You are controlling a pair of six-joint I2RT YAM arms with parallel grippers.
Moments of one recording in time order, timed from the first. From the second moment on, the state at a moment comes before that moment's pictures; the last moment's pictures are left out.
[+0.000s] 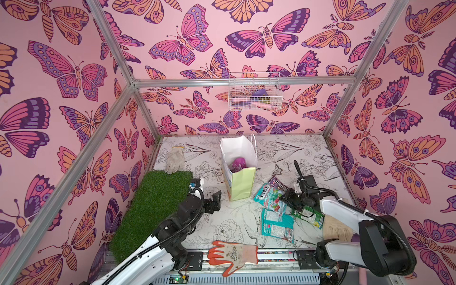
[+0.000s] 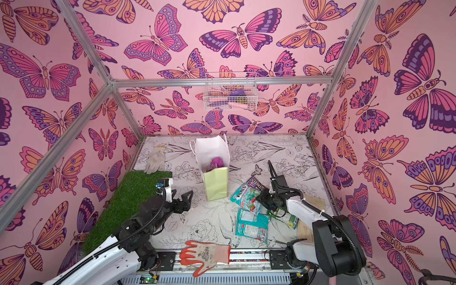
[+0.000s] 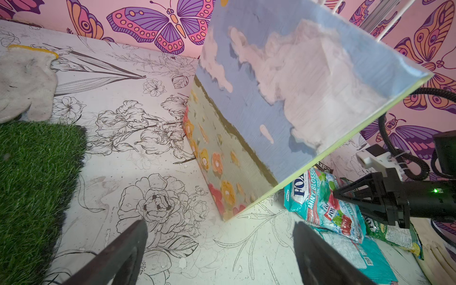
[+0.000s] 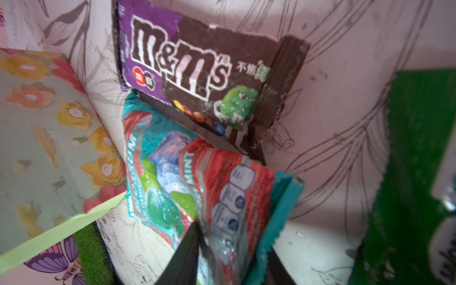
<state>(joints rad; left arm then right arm) -0.73 0.57 0.46 -0.30 -0.28 -0.49 0.24 1.28 0.53 -0.29 -0.35 0.84</state>
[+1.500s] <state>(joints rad) -0.76 0.61 0.44 -0.19 0.01 -0.38 0.24 0.97 0.66 -0.48 -0.33 0.76</state>
